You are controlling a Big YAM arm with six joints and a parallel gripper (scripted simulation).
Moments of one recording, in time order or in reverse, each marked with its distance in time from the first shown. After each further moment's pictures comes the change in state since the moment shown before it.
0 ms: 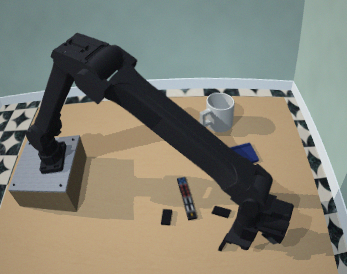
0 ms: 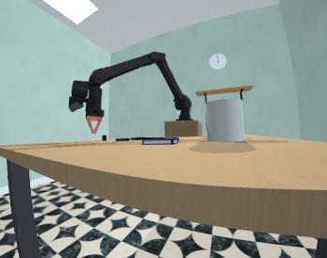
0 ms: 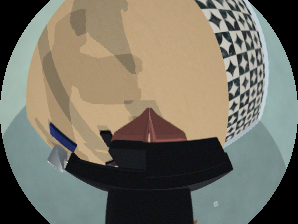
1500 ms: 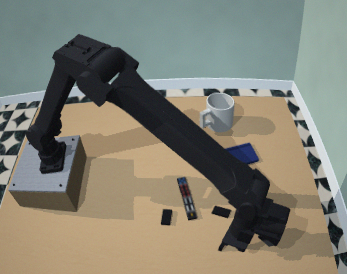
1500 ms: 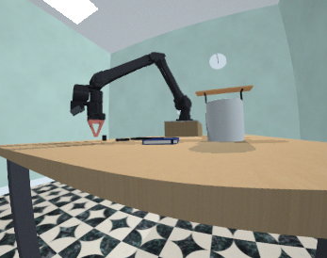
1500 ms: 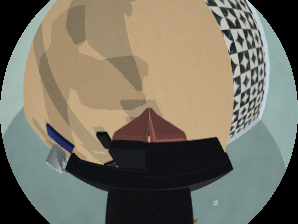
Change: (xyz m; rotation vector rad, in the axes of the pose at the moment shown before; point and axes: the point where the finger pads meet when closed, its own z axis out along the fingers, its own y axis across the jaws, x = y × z) arm 0.009 -0.001 0.014 0.002 0.022 0.001
